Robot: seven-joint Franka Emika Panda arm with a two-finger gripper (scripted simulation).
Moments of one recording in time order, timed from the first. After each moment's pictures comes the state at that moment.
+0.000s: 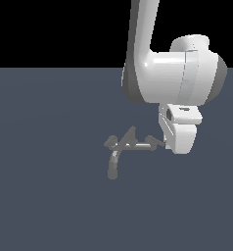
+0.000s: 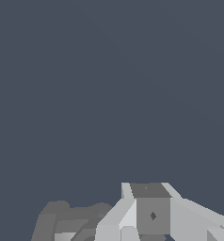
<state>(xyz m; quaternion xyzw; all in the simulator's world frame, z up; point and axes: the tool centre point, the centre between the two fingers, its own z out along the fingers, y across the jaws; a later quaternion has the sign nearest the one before) -0.059 -0.167 0.060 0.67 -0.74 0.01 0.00</state>
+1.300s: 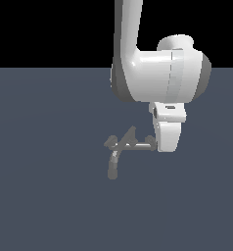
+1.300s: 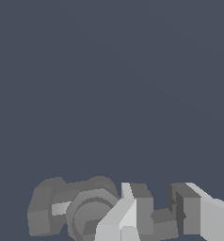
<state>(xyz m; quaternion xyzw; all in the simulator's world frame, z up) -0.058 -0.141 0.061 0.65 -0.76 0.00 0.01</state>
